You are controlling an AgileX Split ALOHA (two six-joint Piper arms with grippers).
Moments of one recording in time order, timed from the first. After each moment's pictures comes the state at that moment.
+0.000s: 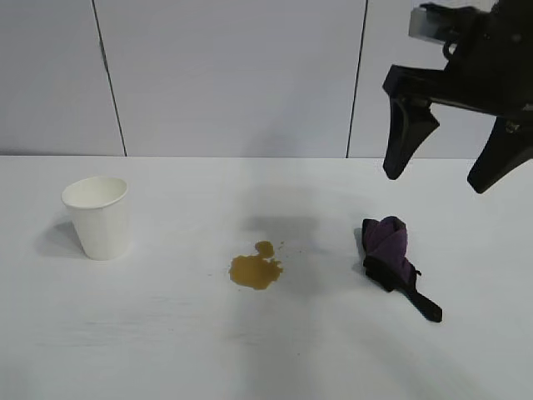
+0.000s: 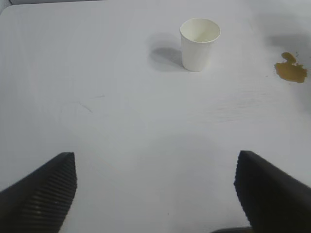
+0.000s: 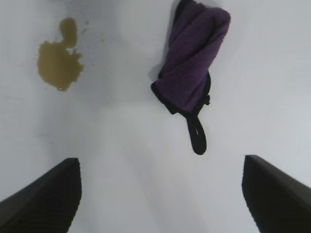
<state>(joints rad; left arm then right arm) -0.01 -0.02 -0.49 -0.09 1.14 0.14 0.19 1.75 -1.26 0.20 0.94 -0.01</state>
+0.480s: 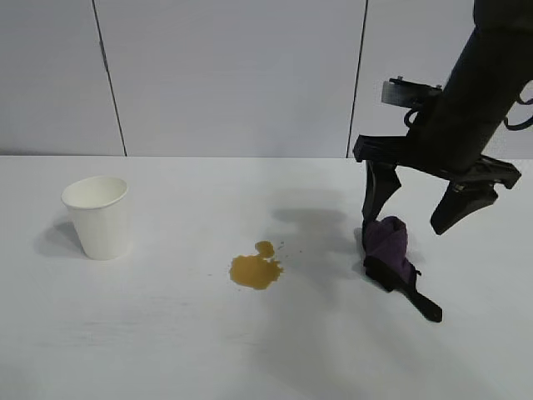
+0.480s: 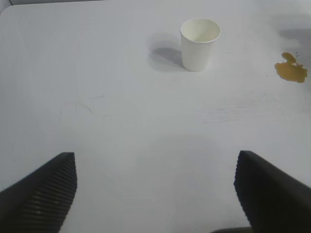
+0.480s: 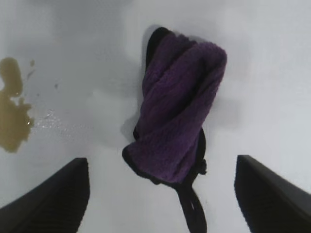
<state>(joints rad) -0.01 -0.02 -0.49 -0.09 1.14 0.14 0.19 1.92 -1.26 0.21 0.73 -0.01</state>
